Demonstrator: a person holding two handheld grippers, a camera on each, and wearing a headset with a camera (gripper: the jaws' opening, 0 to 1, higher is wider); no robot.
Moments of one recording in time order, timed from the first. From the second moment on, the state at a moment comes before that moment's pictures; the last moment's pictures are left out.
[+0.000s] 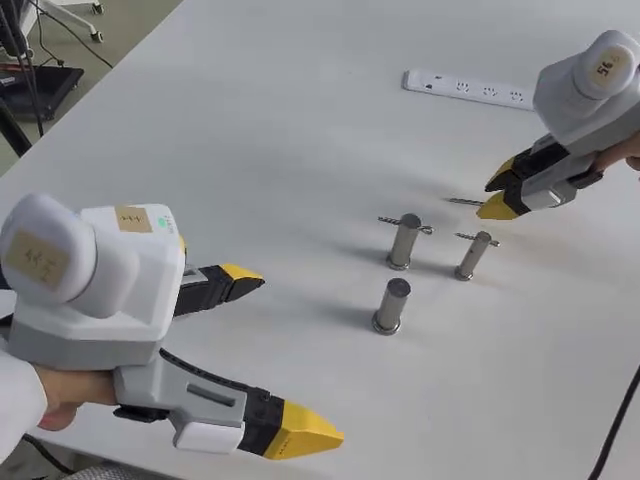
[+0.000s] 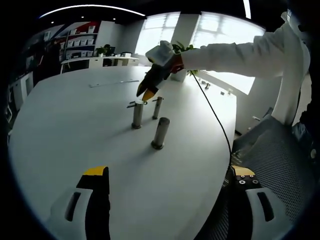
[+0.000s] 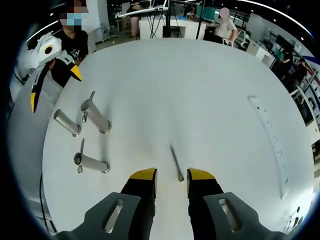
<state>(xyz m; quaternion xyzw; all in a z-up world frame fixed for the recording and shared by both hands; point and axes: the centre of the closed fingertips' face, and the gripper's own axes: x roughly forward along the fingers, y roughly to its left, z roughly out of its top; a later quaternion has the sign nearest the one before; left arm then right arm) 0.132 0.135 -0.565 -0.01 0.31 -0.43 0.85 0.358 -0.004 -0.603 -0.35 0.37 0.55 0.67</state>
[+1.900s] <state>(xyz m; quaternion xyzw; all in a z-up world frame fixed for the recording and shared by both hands) 0.132 0.134 -0.561 -0.03 0.32 -0.42 0.85 0.363 -0.007 -0.605 -0.42 0.34 0.54 0.65</state>
